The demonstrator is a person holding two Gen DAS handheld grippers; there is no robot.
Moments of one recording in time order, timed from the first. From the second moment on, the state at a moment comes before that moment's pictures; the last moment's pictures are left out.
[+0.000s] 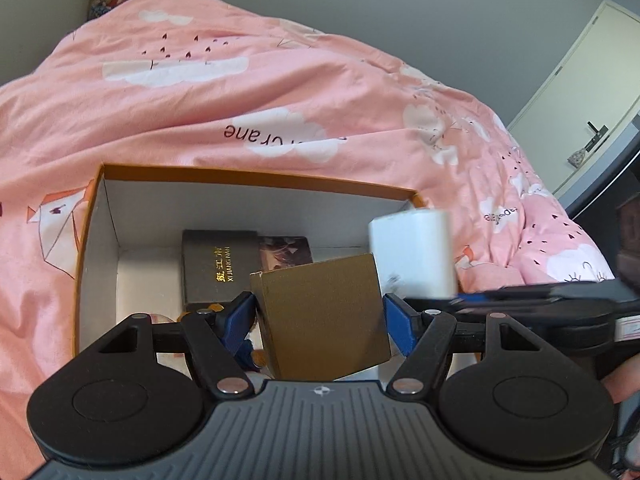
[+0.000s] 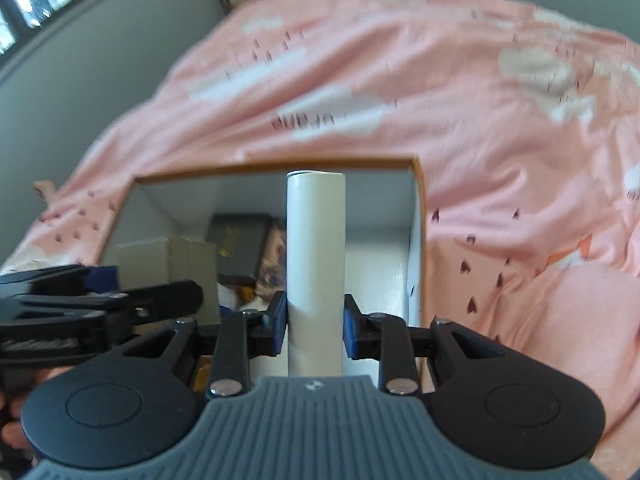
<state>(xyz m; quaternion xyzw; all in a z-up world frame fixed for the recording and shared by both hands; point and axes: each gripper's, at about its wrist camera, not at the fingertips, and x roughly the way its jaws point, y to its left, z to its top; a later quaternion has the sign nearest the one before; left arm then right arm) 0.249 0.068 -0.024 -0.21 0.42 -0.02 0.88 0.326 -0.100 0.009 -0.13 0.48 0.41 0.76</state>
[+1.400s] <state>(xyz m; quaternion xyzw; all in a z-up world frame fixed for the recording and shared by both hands) 0.257 0.085 -0.041 -0.25 0.43 -0.04 0.87 0.313 -0.049 -0.034 -0.36 0.47 0.37 0.72</state>
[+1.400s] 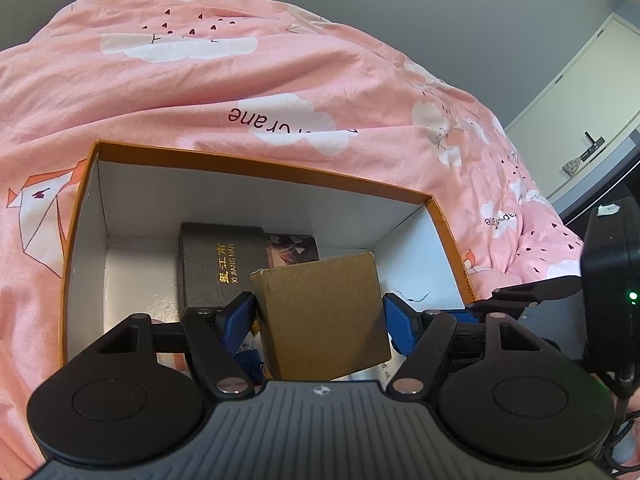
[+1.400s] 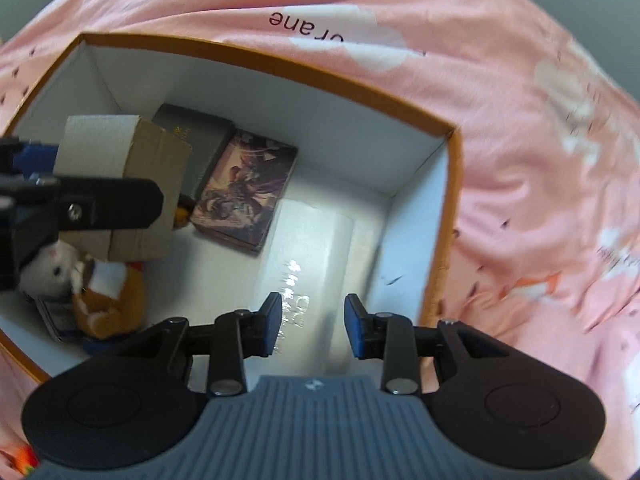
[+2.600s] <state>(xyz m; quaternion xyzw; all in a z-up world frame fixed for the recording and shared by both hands) 0.296 0.083 -0.050 -0.21 0.44 -0.04 0.87 0.350 -0.021 -0.042 -0.41 0.36 0.48 0.68</state>
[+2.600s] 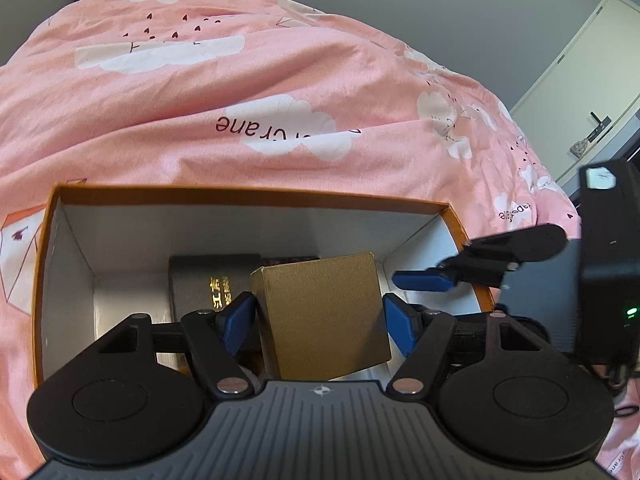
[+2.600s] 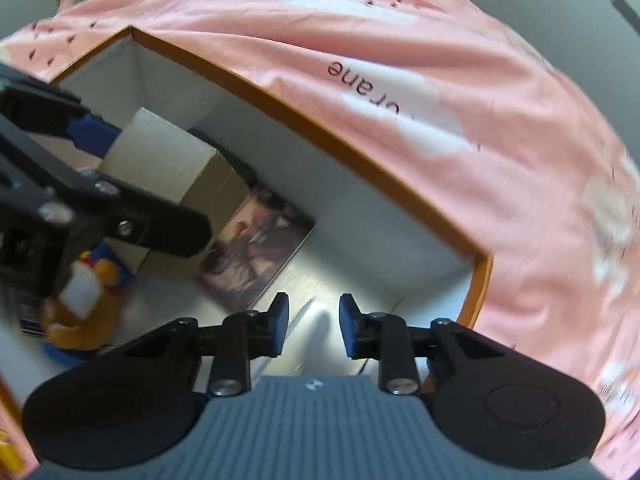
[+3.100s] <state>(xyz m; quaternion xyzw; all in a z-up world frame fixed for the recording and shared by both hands) 0.316 0.071 -0.056 -0.19 0.45 -0.05 0.87 0.368 -0.015 -0.065 -0.42 0.41 0.49 0.64</state>
